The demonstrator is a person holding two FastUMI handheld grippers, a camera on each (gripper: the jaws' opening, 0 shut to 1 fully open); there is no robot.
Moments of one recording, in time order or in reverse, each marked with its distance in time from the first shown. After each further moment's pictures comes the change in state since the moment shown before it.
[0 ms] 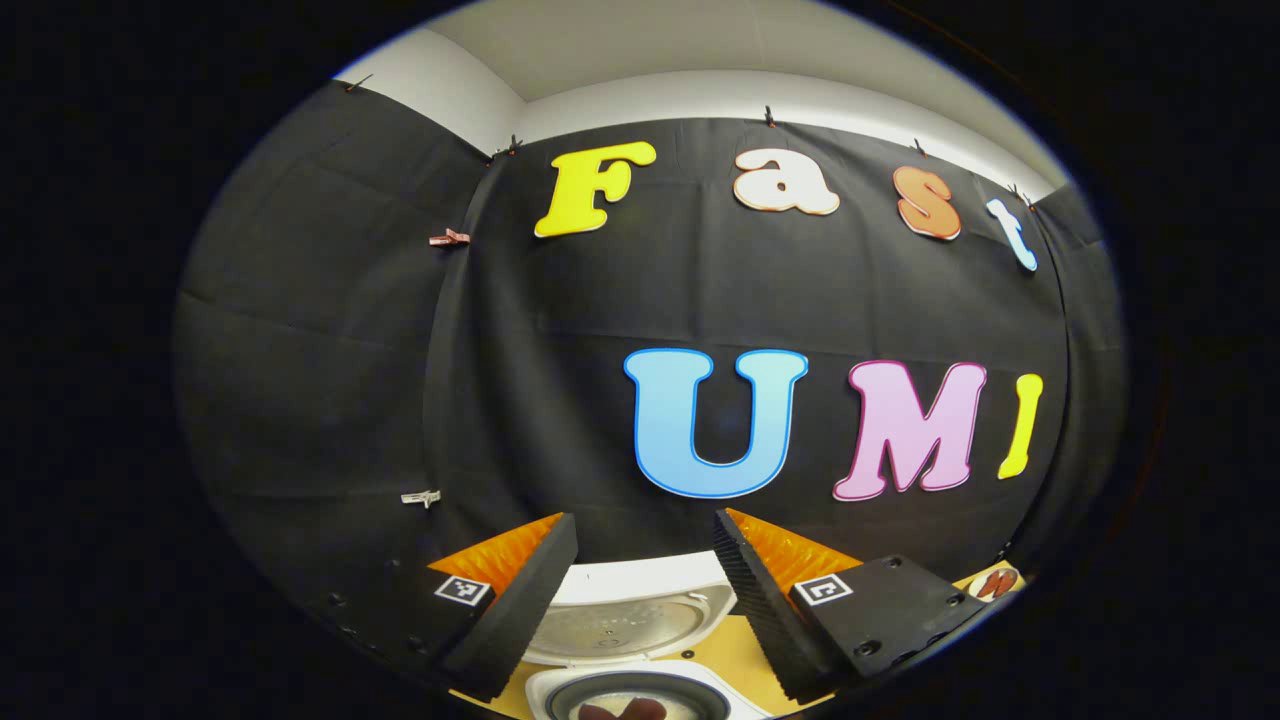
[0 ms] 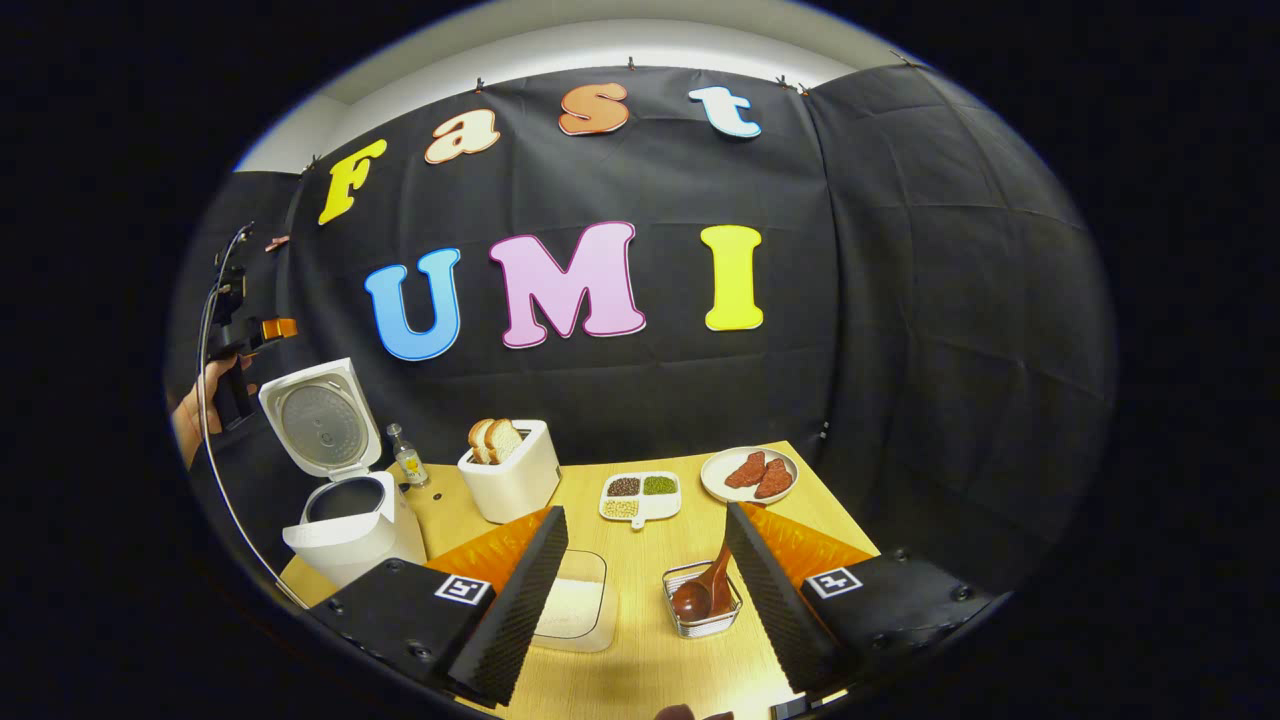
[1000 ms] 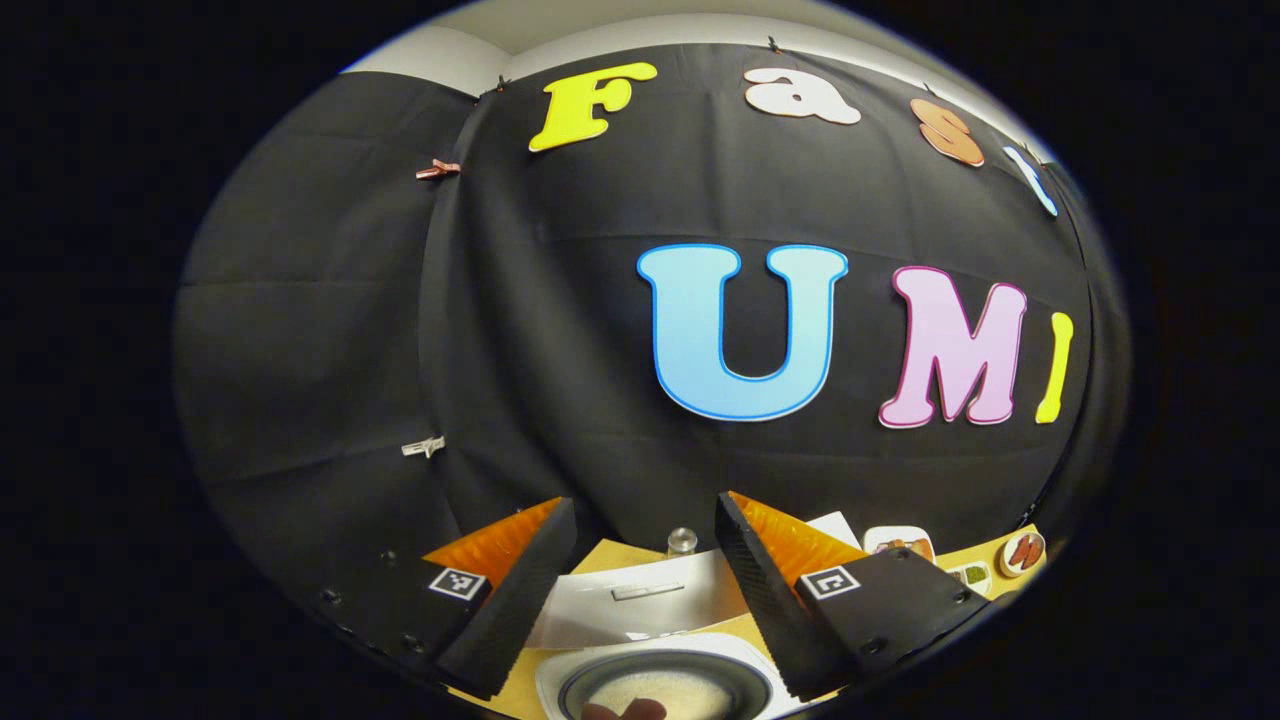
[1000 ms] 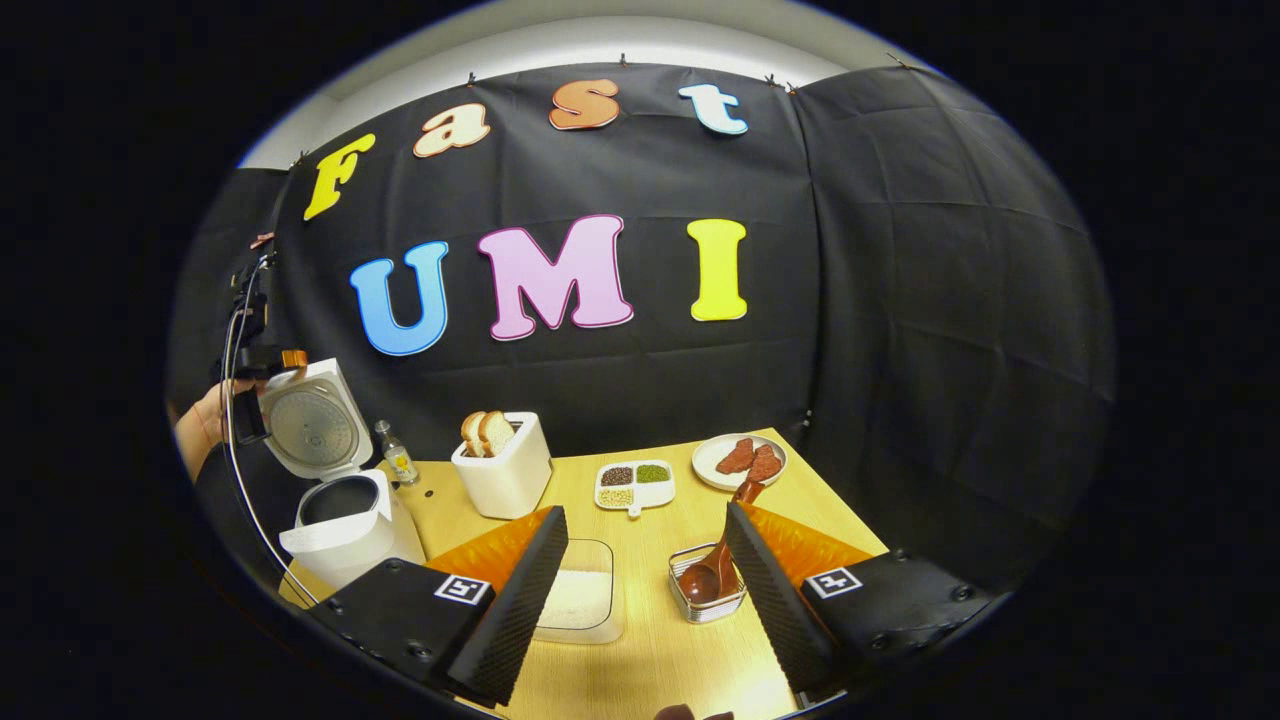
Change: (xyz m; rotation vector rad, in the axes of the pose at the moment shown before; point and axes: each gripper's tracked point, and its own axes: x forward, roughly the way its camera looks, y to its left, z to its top) left arm 0.024 0.005 -0.086 0.015 0.242 0.041; right arm -0.008 0.015 -0.010 0.009 0.020 -0.039
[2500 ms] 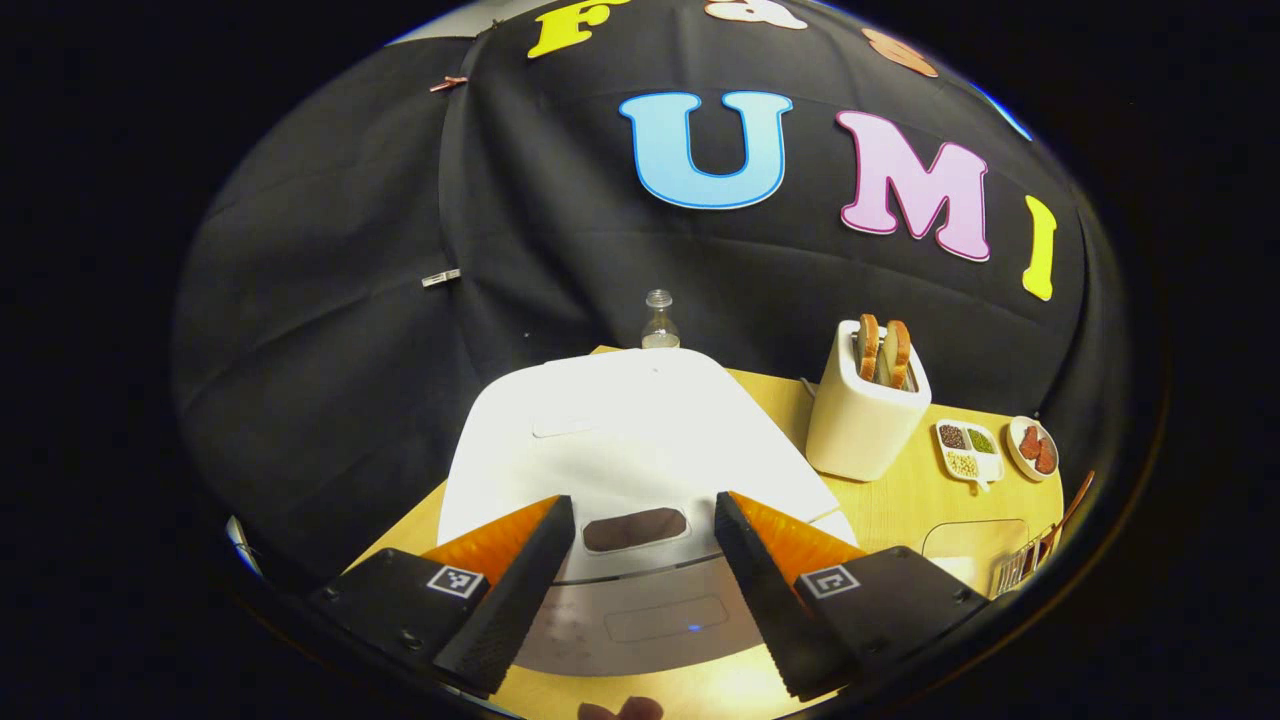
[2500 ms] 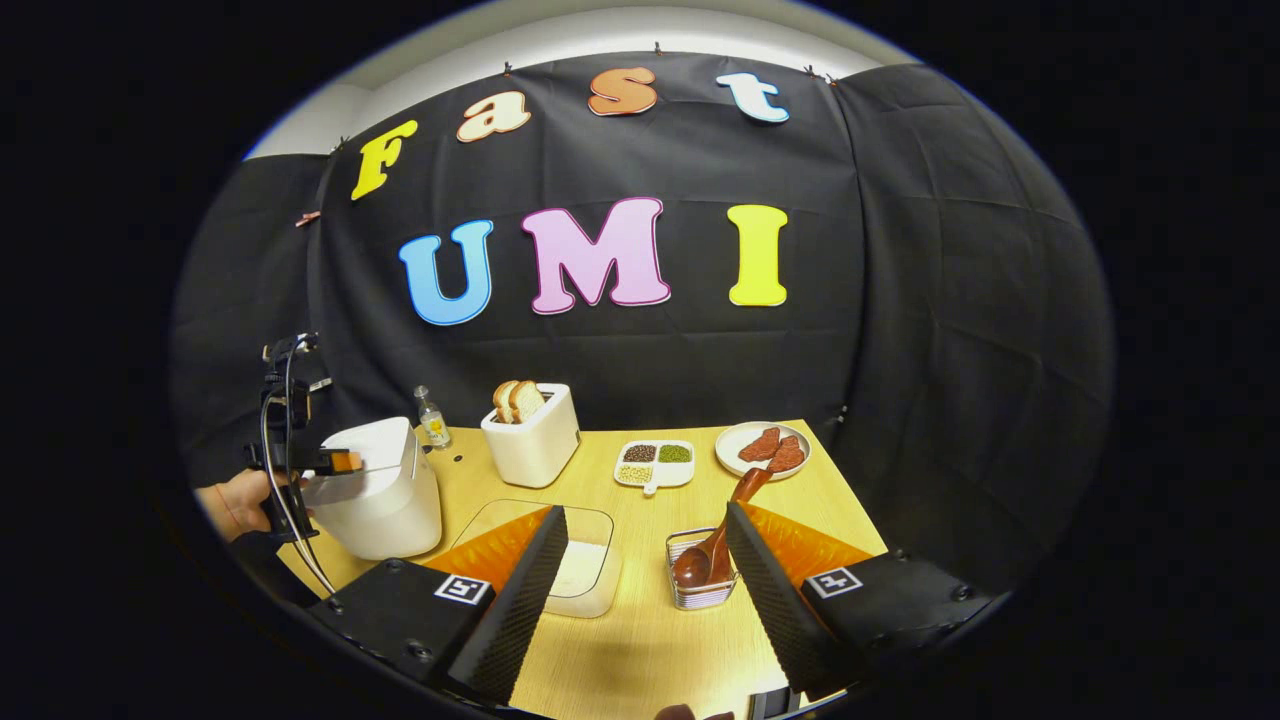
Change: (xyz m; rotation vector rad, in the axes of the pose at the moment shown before) left arm -0.128 -0.053 -0.236 0.016 0.379 0.054; right arm -0.017 -0.018 -0.018 -0.057 0.058 0.143
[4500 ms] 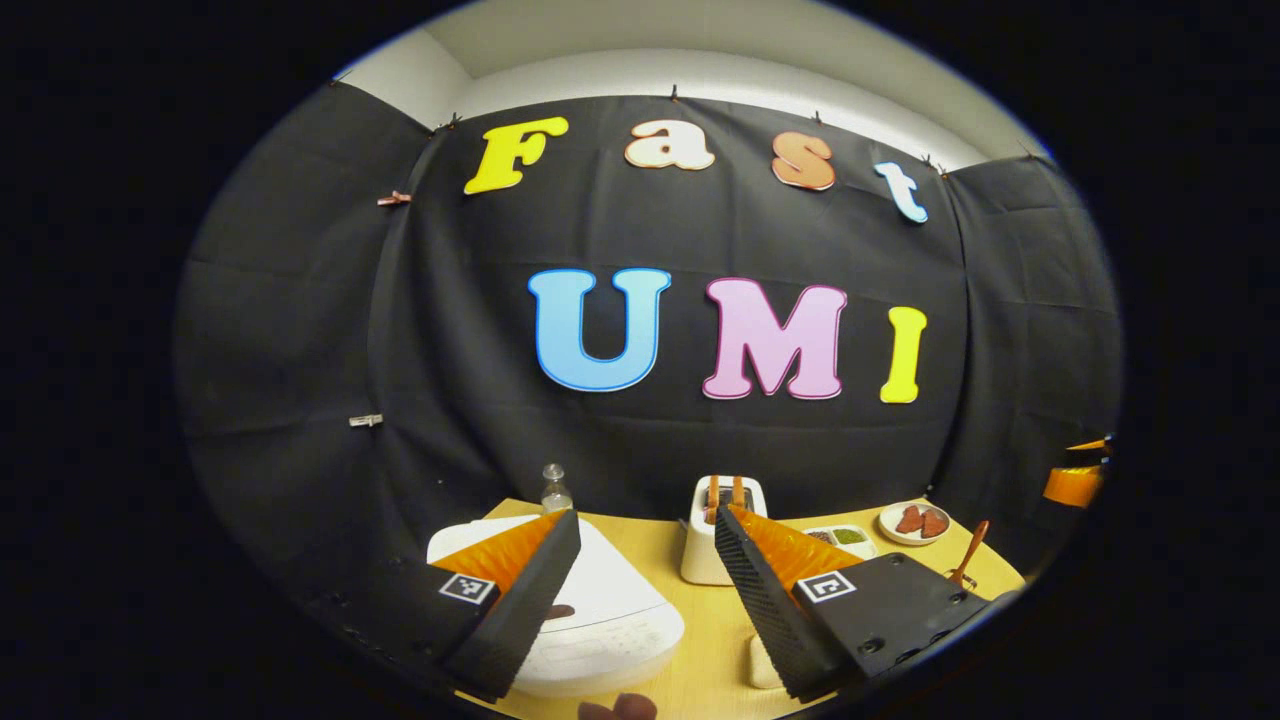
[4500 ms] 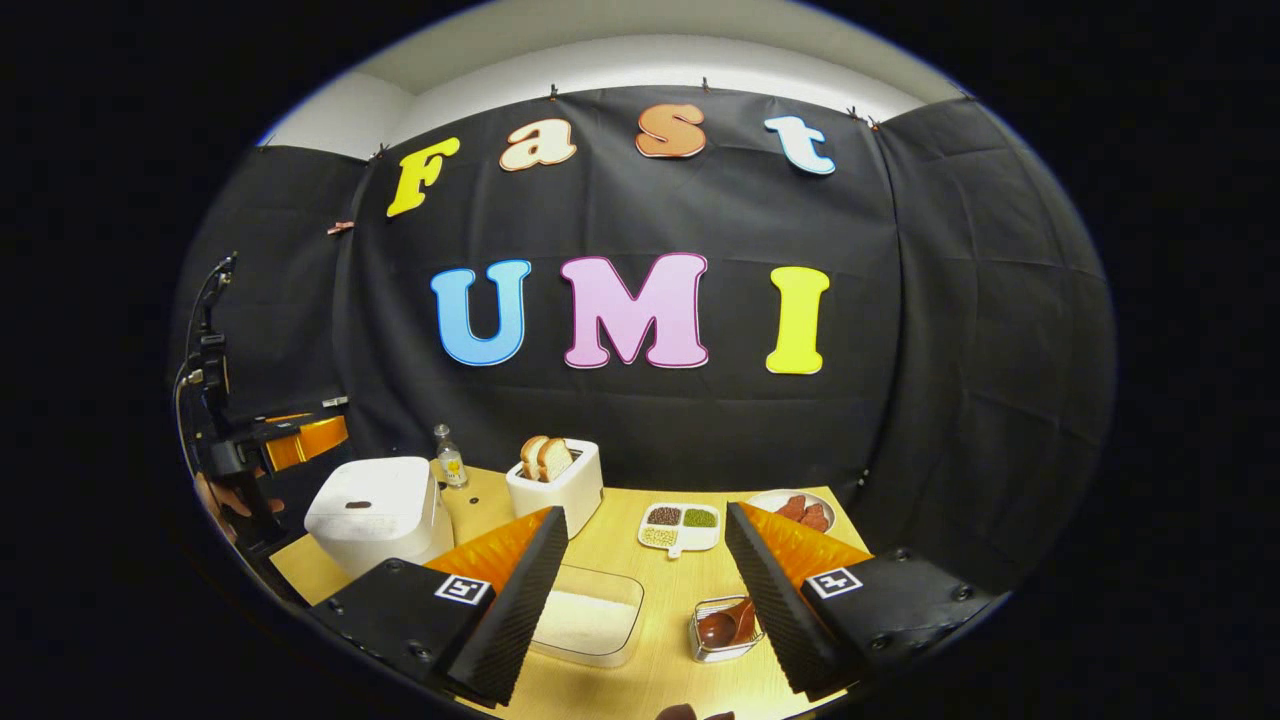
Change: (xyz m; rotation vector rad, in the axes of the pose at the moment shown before) left arm -0.163 -0.067 0.114 0.056 -0.509 -0.333; right arm 0.024 0.047 0.069 -0.086 -0.156 0.058
